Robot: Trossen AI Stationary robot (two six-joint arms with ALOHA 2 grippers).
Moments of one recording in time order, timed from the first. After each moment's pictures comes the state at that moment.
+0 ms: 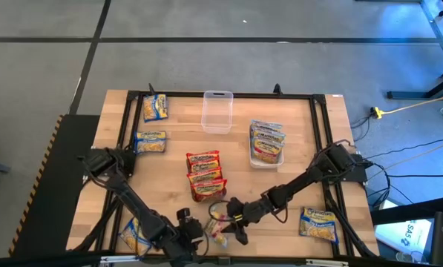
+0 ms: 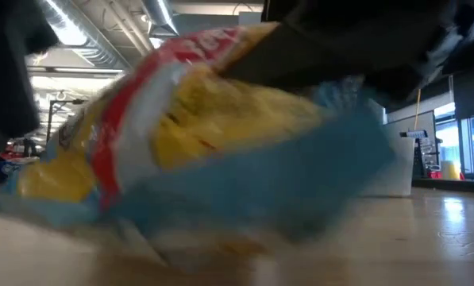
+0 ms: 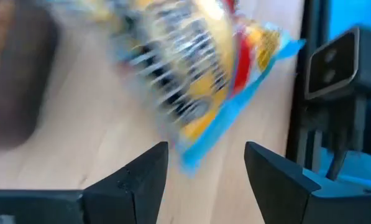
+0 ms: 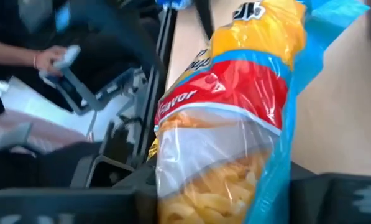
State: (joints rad) left arm -0.82 1.99 1.36 -0.46 -0.52 -1.01; right arm 0.53 2.05 1.02 0.60 0.03 0.71
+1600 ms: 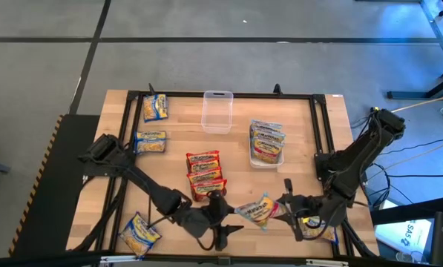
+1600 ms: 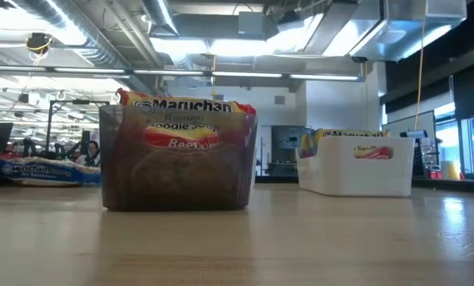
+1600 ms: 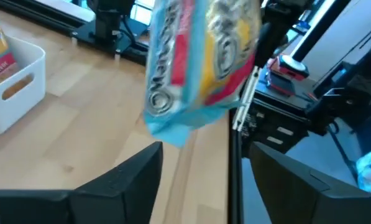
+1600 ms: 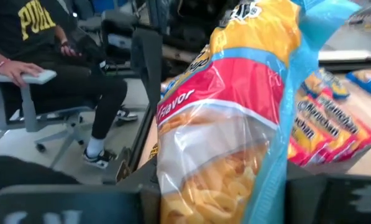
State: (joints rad) left arm -0.60 1.88 1.41 0.09 -0.58 -0.62; right arm 0.89 1.28 0.82 0.11 0.72 0.34
